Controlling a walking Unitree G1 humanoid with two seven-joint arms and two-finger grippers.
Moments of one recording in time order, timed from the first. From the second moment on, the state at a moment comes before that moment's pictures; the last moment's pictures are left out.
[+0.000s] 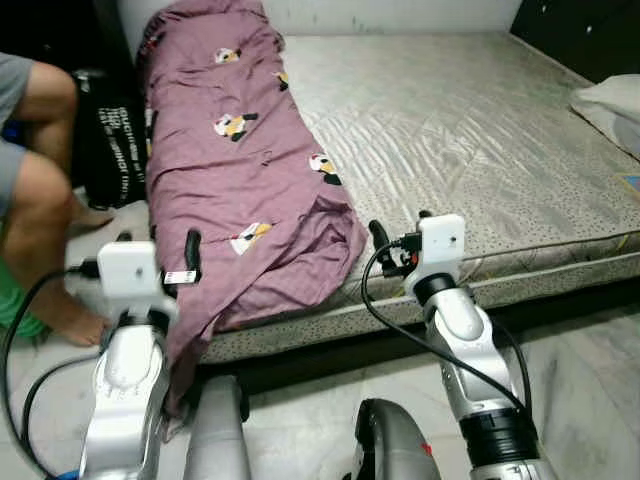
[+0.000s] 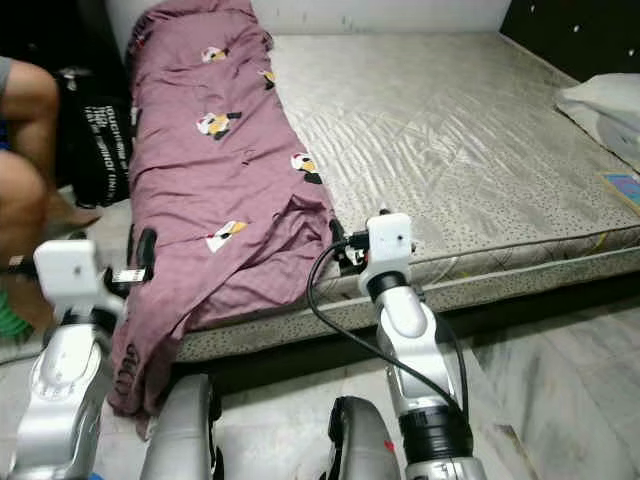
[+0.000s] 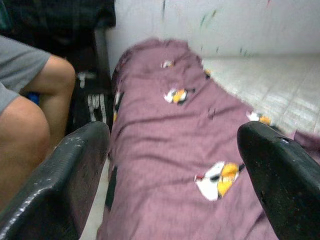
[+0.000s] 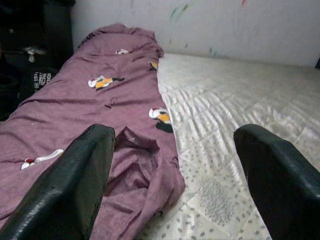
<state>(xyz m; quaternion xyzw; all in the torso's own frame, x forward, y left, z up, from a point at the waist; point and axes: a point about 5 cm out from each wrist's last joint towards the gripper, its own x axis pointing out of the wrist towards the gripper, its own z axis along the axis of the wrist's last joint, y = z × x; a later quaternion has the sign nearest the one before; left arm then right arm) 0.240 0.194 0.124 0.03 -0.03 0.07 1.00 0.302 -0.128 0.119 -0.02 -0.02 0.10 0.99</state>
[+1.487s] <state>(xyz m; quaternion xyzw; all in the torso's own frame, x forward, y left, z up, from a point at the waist) 0.238 0.188 0.115 0.01 0.00 0.05 1.00 0.293 -0.133 0.100 -0.03 0.03 0.12 0.99</state>
